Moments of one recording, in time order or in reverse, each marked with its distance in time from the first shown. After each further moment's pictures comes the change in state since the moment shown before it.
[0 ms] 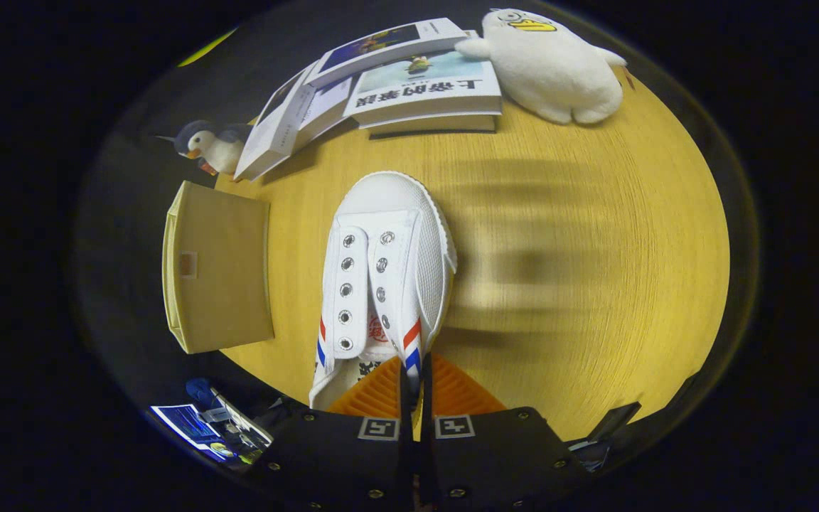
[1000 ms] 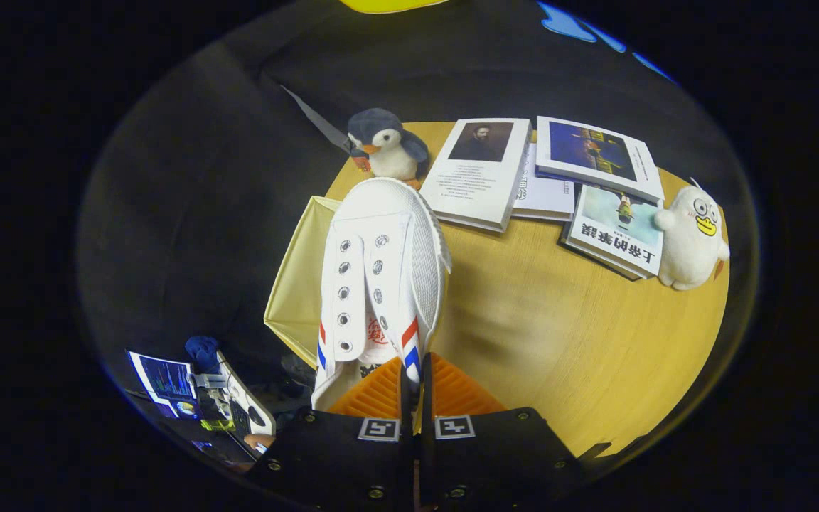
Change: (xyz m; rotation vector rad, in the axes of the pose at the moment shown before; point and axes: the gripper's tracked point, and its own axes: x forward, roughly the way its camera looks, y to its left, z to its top) arm -0.063 0.222 0.047 -0.382 -0.069 0.079
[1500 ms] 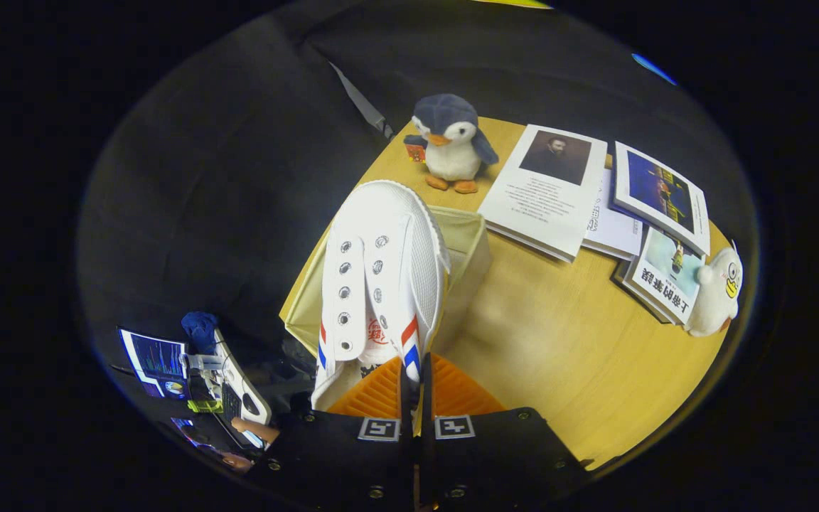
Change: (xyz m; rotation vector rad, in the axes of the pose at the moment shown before) arm 0.043 0.070 0.035 -0.142 0.070 0.024
